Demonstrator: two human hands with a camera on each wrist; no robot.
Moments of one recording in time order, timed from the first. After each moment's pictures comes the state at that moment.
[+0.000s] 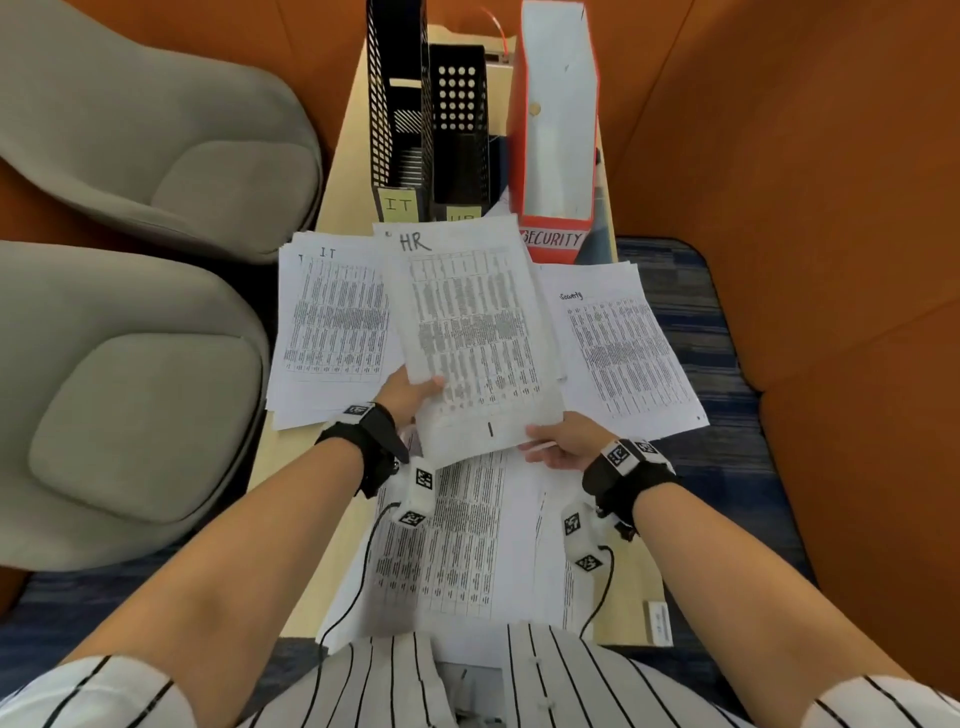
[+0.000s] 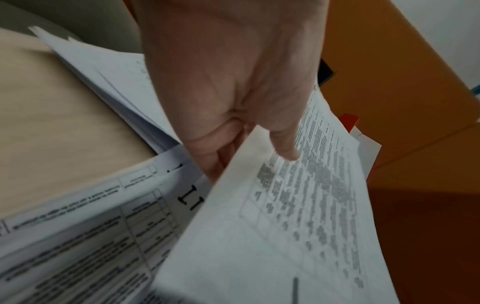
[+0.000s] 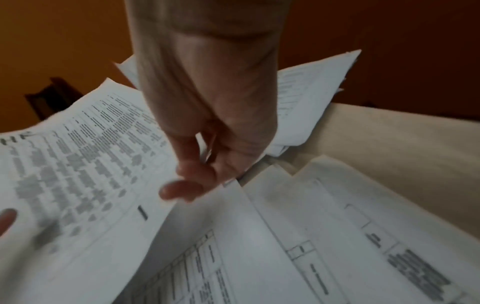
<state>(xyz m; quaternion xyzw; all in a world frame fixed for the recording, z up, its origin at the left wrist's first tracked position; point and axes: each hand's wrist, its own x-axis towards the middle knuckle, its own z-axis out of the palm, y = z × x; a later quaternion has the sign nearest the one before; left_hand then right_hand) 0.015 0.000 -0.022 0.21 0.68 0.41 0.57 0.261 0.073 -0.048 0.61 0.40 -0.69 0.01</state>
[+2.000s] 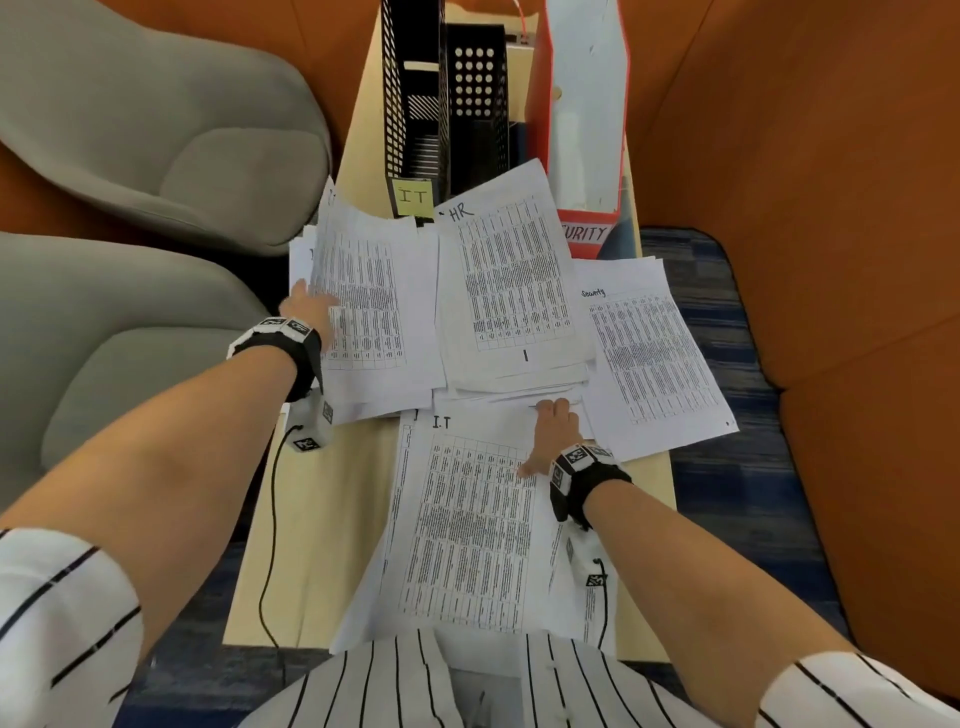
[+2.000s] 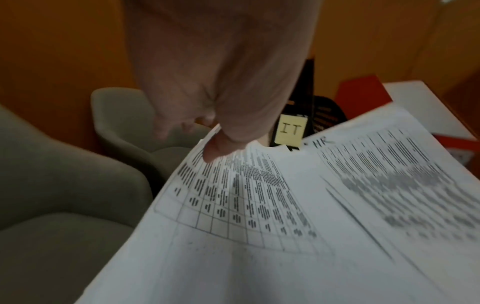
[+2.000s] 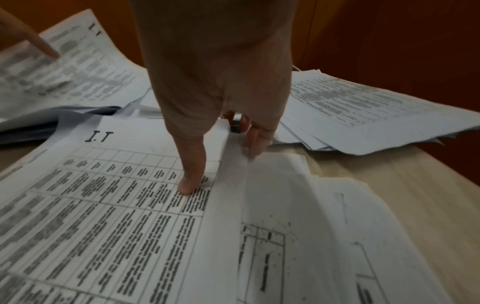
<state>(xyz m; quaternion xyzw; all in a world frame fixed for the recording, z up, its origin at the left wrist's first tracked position) -0.150 0.050 -0.019 0.43 0.87 0.00 0.22 0.210 0.065 -0.096 0.56 0.76 -0.25 0.22</state>
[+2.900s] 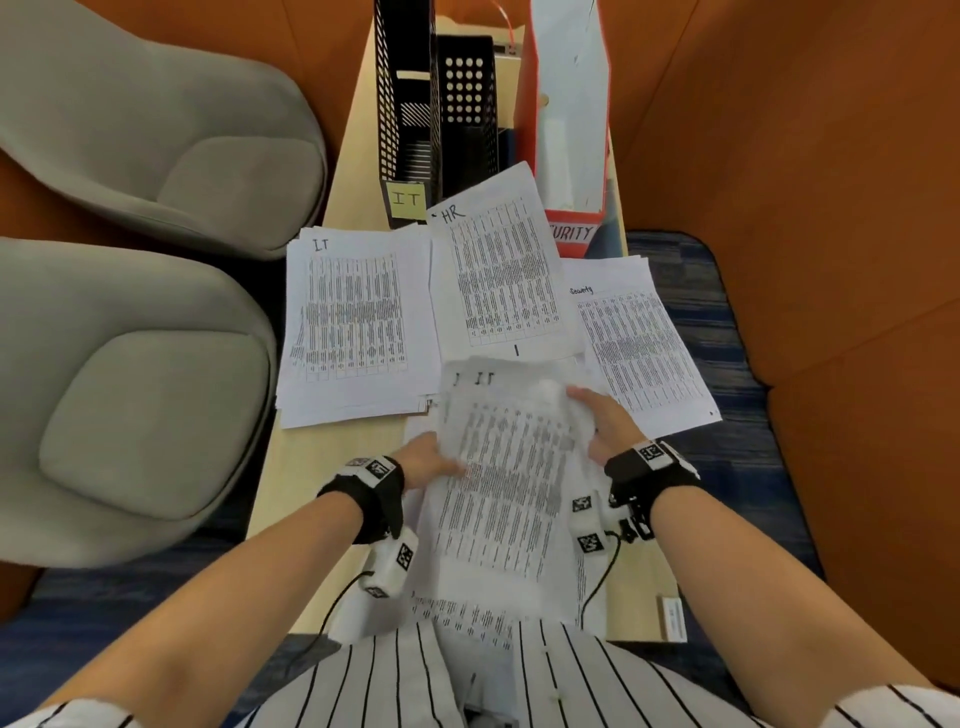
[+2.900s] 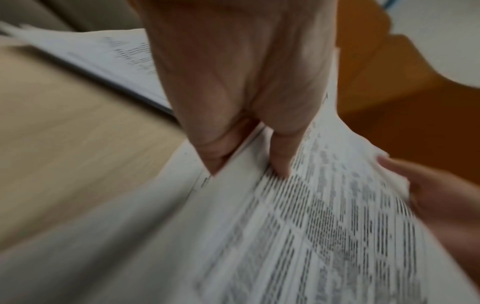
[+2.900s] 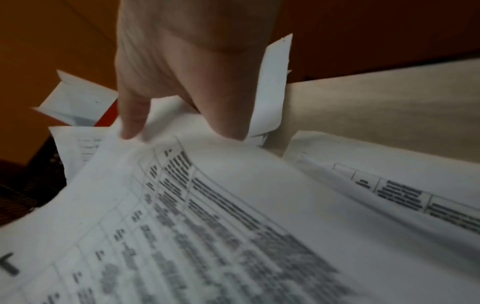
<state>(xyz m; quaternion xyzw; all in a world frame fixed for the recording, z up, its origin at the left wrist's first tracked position) 0.033 -0.057 -0.047 0.37 0.65 0.18 0.64 0.277 0.083 -0.059 0.61 0.31 -0.71 -0.20</state>
